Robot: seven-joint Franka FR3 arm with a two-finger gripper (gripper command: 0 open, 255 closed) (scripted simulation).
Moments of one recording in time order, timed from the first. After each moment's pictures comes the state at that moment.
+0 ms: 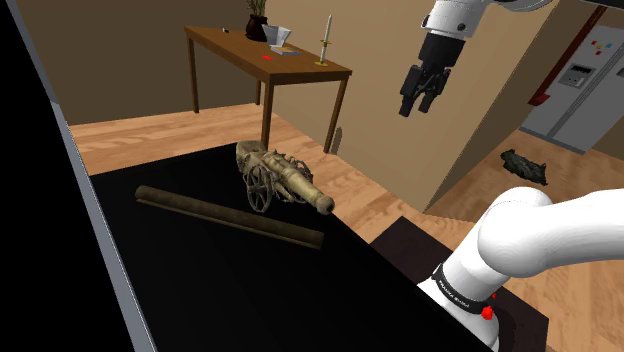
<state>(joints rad) 0.01 -0.78 -0.04 -2.31 0.00 1.50 0.05</state>
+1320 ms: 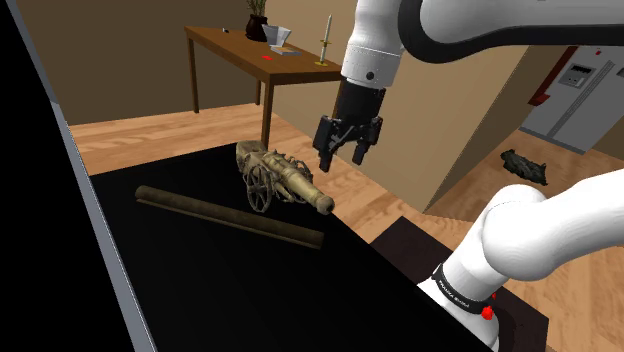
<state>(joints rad) 0.13 -0.60 0.33 -2.38 0.29 1.76 0.47</state>
